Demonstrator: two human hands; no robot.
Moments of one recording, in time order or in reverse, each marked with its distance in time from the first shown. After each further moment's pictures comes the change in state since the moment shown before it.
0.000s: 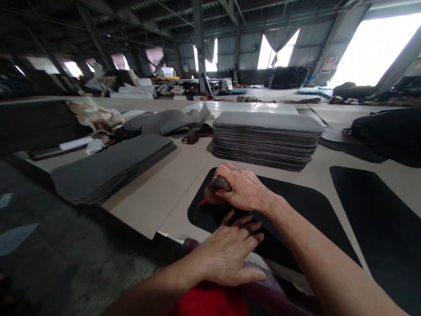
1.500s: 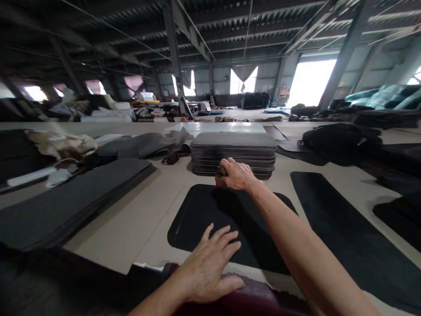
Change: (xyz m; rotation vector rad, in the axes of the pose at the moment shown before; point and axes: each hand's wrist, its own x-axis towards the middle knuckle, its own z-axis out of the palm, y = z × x) left_hand 0.001 0.001 0.000 -0.126 -0.021 -0.052; right_hand 0.007 0.082 -0.037 -0.406 0.074 0.357
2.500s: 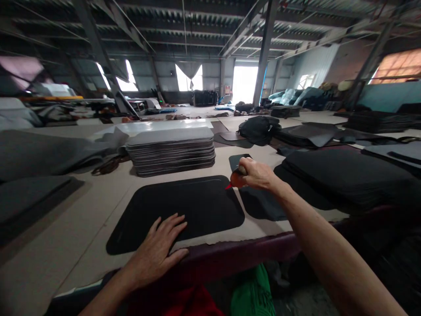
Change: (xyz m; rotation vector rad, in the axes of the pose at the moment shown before) left_hand 0.006 -0.011 0.011 0.275 -0.023 0.024; right_hand -0.215 0.118 -0.070 -0.046 -0.024 0.473
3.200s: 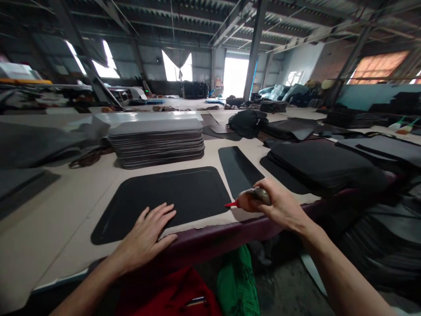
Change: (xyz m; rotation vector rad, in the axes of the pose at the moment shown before) left_hand 0.003 -0.005 0.006 0.043 0.008 0.017; right_hand -0.152 0.011 0.004 0.351 0.086 0.153
